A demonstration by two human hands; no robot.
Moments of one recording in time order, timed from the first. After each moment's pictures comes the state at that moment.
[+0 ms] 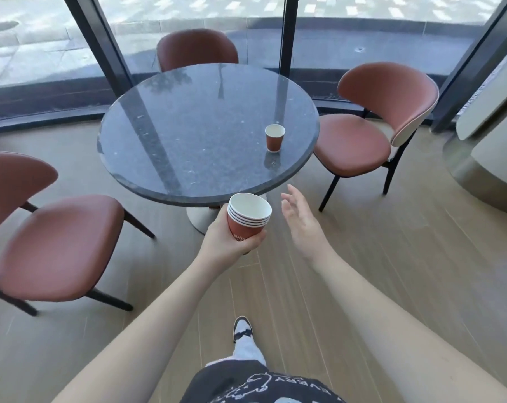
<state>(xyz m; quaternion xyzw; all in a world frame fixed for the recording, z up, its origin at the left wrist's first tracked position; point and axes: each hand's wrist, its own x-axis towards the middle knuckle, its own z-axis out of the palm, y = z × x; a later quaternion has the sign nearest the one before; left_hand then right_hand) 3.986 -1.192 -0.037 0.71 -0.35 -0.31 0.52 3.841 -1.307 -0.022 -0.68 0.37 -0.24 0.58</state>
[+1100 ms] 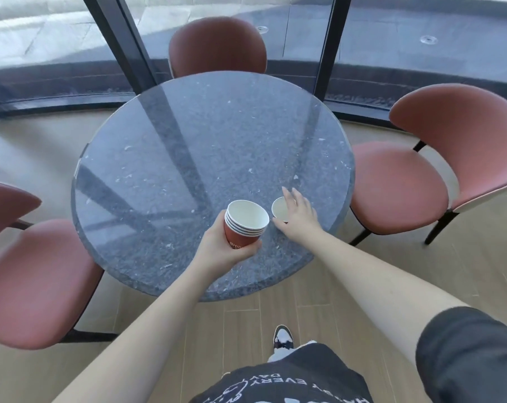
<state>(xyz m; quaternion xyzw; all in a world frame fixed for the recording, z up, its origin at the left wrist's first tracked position) 4.156 -1.483 -0.056 0.78 -0.26 -0.31 0.48 4.069 -1.693 -0.126 -0.89 0.36 0.06 0.26</state>
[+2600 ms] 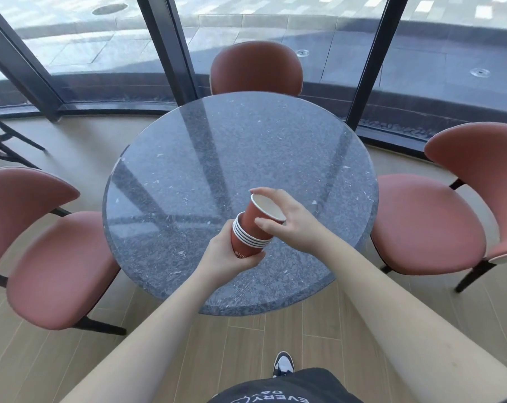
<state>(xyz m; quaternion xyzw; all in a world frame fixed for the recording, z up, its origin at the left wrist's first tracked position) 4.164 -1.498 -0.045 0.82 -0.24 -0.25 0.46 4.084 -1.682 0.003 -0.84 0.08 -0.05 0.53</state>
